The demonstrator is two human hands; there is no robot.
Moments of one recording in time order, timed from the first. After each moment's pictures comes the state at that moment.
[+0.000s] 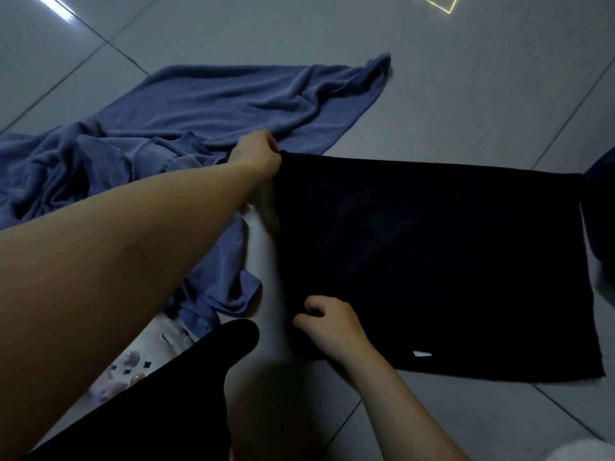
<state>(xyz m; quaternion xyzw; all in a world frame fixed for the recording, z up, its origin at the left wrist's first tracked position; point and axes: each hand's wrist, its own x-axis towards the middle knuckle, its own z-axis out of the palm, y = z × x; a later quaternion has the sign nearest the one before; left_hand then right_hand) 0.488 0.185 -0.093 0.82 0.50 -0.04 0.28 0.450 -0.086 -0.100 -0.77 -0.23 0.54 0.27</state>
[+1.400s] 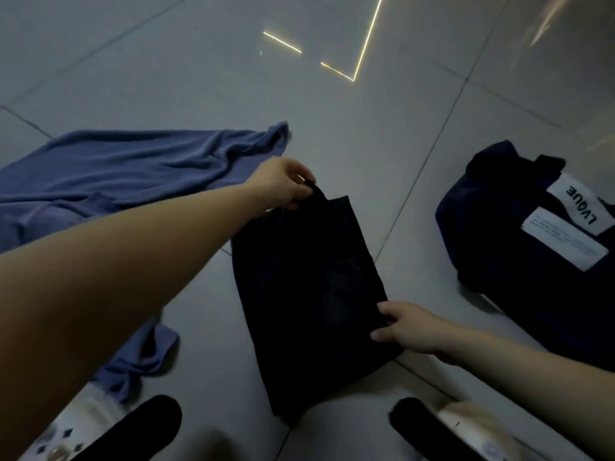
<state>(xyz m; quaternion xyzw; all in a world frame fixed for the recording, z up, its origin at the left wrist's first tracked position) 0.598 0.081 -0.014 0.75 0.30 -0.05 0.58 0.623 -0.206 -0.028 -0.80 -0.15 0.56 0.15</state>
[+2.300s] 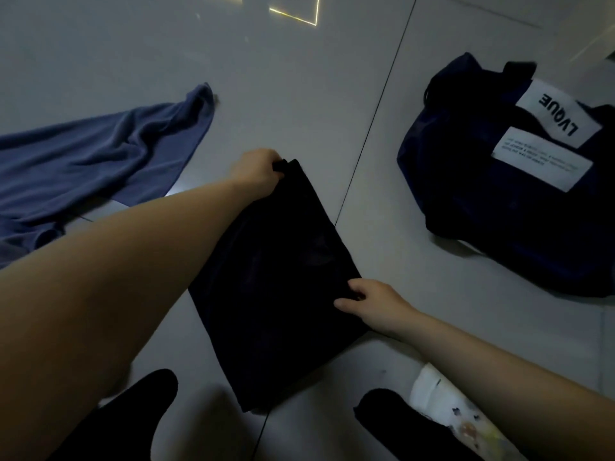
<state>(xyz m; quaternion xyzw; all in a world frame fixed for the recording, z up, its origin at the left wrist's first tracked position) 0.674 0.034 -0.092 0.93 0.23 -0.12 0.25 0.623 -0.248 -0.094 -0.82 -0.16 0.49 0.25</state>
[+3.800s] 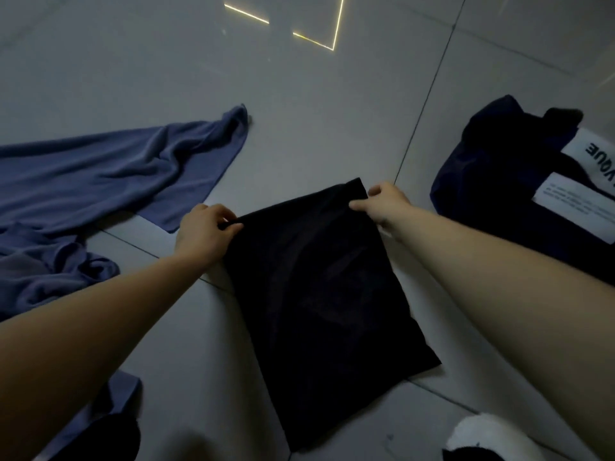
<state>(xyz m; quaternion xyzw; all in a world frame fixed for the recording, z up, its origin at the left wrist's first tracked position) 0.562 0.097 -0.119 0.88 0.39 -0.03 0.28 0.759 -0.110 -0.083 -0.89 -0.01 0.34 0.29</state>
